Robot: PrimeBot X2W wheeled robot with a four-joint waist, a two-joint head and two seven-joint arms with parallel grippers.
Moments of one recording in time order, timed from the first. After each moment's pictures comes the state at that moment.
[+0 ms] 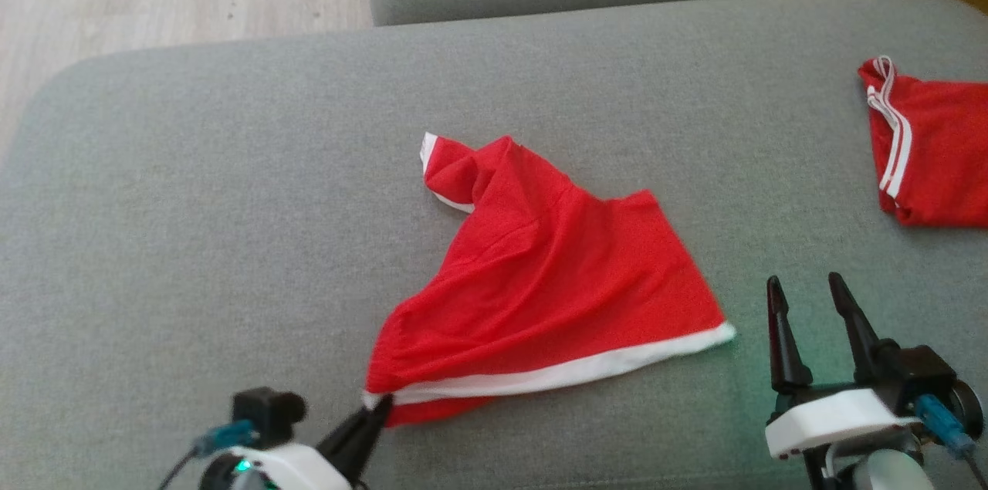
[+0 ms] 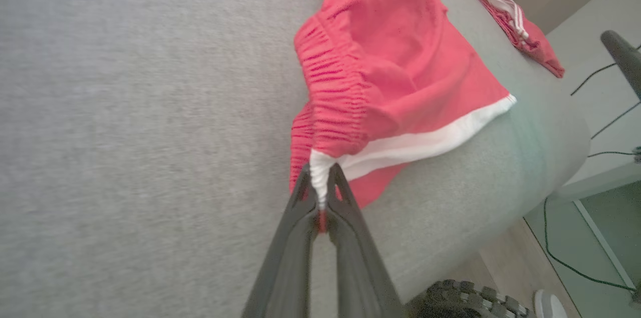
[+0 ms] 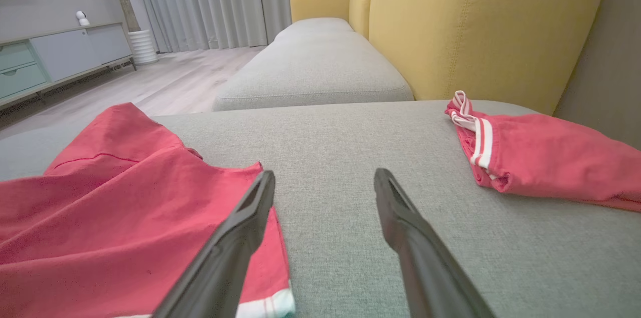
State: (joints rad) left arm -0.13 0.48 -0.93 0.24 -0.94 0.06 -0.21; right arm 0.01 -0.04 -0.04 0.29 0.06 0.13 -0.25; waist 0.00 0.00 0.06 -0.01
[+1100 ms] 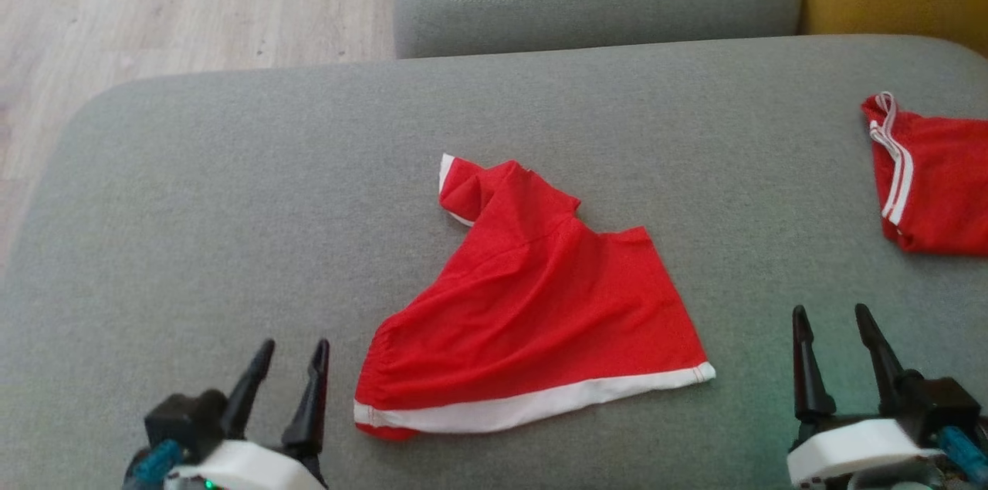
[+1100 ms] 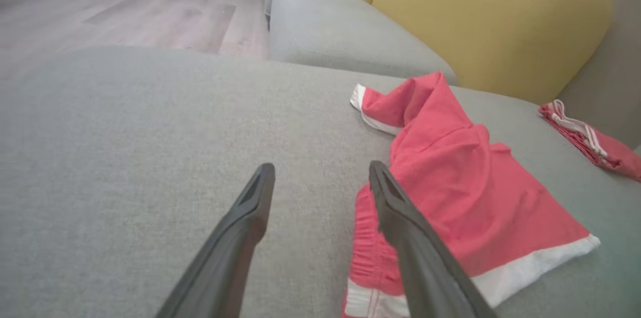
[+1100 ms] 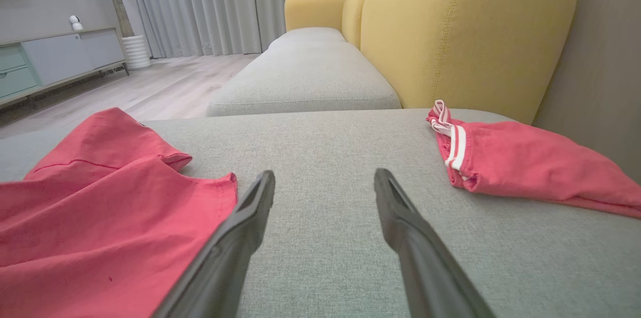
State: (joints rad) left arm 0.10 0.30 -0.42 0.15 -0.54 0.08 -0.25; right arm 0.08 -0.04 -0.09 0.26 0.04 0.13 -0.25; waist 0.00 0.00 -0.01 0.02
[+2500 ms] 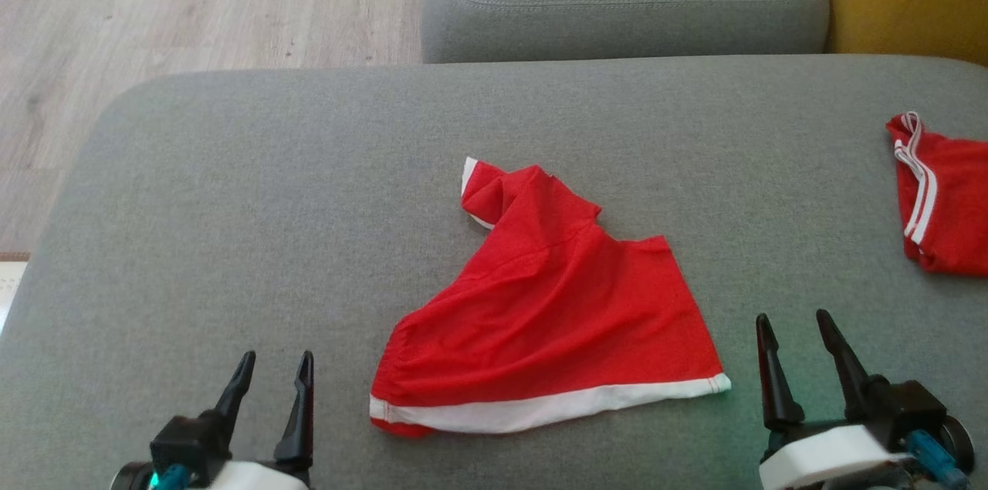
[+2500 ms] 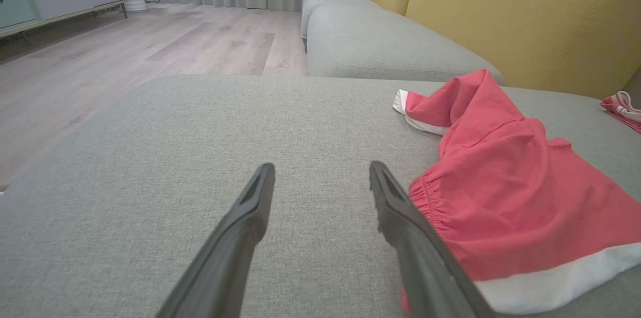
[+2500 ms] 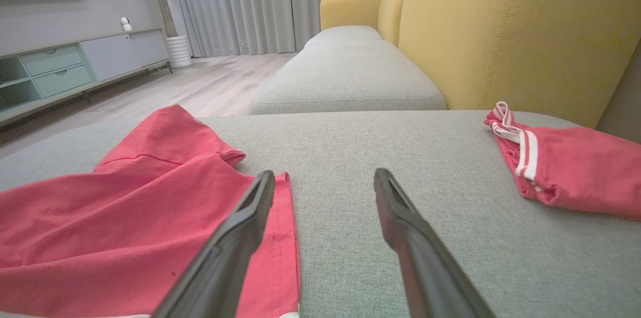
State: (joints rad) left arm 0.16 0.06 -0.08 0.20 -0.12 -0.09 -0.25; right arm 0.09 -0.04 -0.01 0.27 0.07 0.13 -0.25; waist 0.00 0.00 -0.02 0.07
